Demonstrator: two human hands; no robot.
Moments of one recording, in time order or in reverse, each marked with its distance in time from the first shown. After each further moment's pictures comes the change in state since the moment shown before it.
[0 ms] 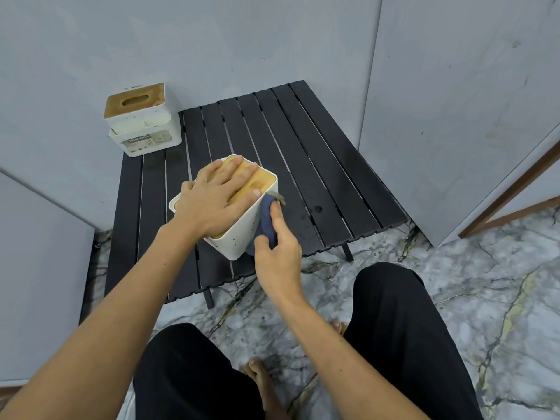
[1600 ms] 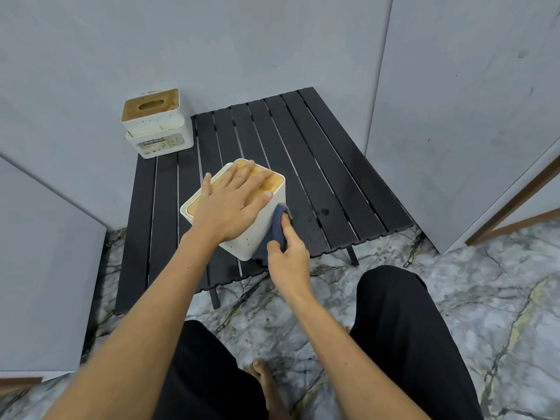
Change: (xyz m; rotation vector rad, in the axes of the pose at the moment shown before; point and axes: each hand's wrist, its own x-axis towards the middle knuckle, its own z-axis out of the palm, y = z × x) left_hand -0.006 0.014 0.004 -0.040 0.039 0.013; right_hand 0.004 0.008 -0.007 -0.047 -0.062 0.113
